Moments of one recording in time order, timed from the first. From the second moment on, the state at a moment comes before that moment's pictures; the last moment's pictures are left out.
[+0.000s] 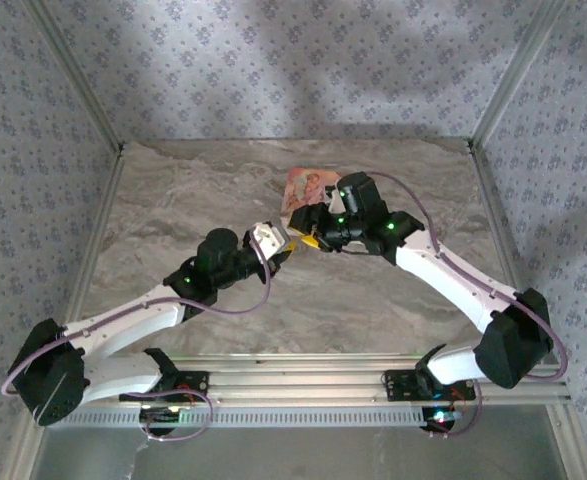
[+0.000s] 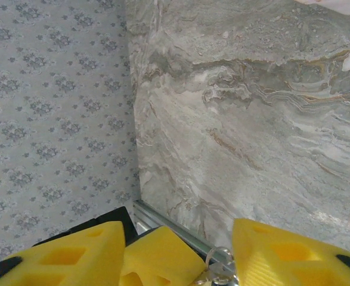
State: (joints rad) left arm -0.81 1.13 0.65 0.25 0.16 0.20; right arm 0.63 1.38 1.16 -0.40 -0.47 1.07
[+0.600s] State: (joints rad) left arm -0.82 1.13 0.65 0.22 0.11 0.25; right arm 0.63 1.41 1.16 -0.41 -0.47 1.07
